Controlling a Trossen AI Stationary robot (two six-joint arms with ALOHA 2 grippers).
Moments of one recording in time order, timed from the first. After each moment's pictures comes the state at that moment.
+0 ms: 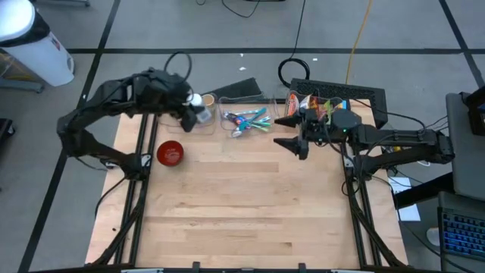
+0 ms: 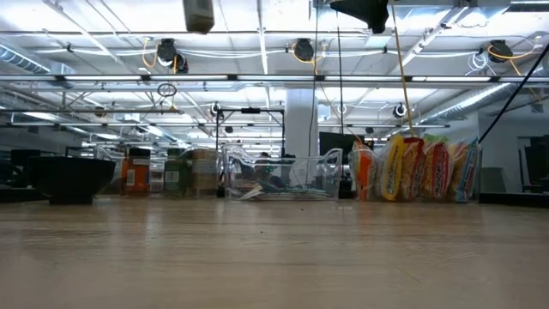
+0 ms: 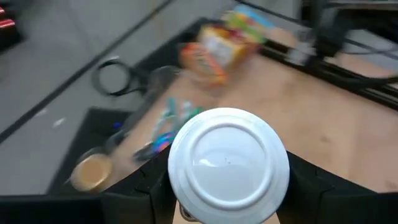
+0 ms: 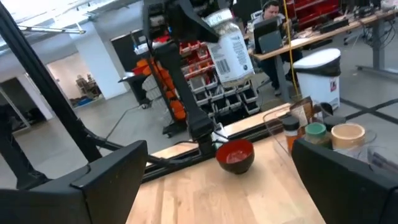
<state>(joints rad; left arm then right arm) 0.24 1.34 1.83 -1.12 -0.14 -0.21 -0.11 0.98 0.85 0.16 -0.05 0.37</state>
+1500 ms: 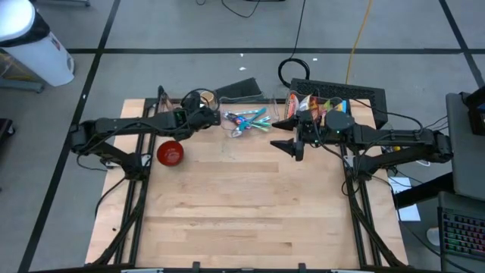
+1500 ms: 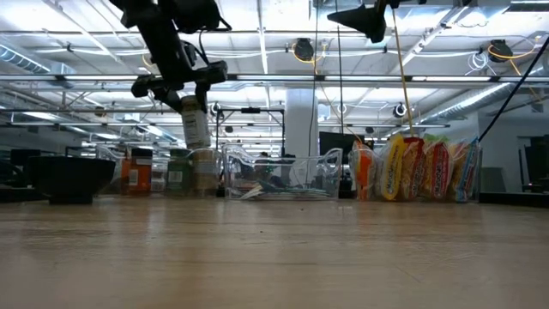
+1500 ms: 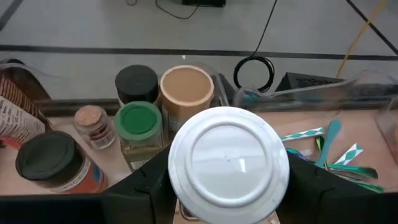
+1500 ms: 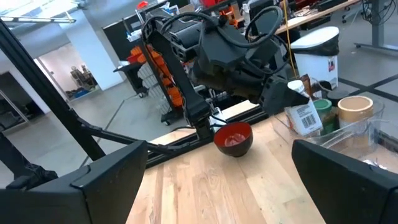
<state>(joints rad) 0.30 1.39 1.02 -0.57 -0.75 -0.97 -0.12 1.02 0.85 0.12 -0.05 0.39</state>
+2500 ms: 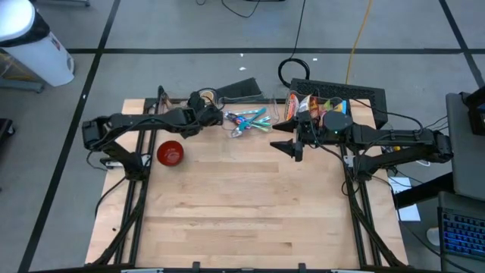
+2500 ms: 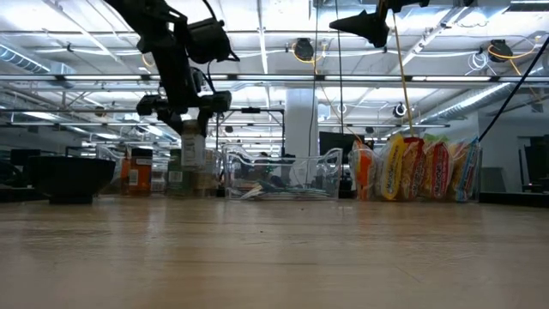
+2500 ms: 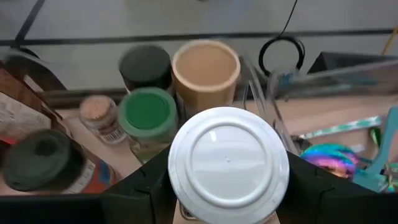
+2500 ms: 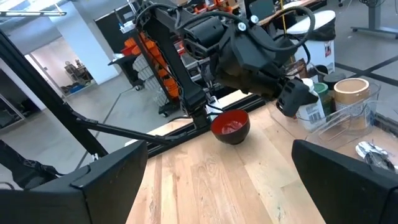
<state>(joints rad) 0.38 1.50 1.02 -0.52 -0.72 -0.92 -0.12 1.02 0.85 0.08 -0.05 0.42</state>
